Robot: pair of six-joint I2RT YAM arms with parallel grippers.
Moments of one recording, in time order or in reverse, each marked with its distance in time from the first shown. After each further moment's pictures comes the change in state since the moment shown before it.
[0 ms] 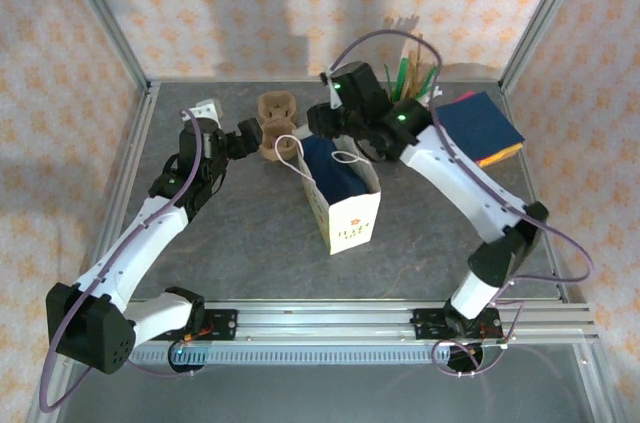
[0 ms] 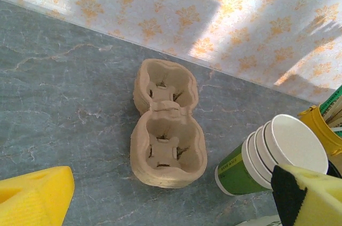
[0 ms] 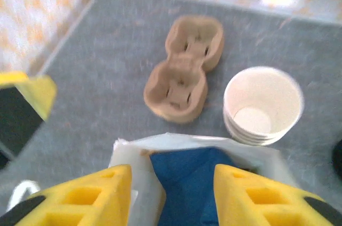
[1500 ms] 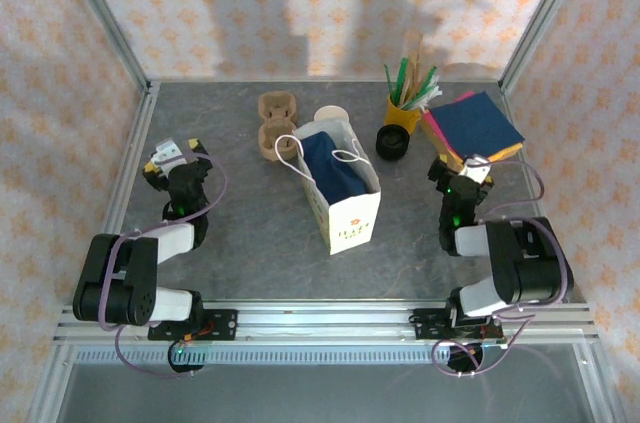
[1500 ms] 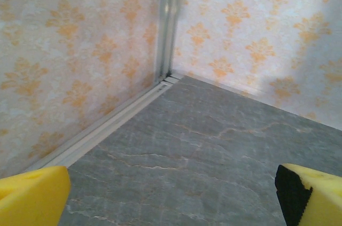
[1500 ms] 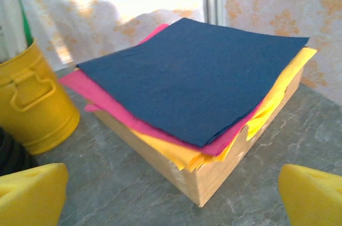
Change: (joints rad) left arm 0.255 0.223 -0.560 1.048 -0.389 0.303; right arm -0.669 -0.142 -1.601 1.855 0.301 -0.091
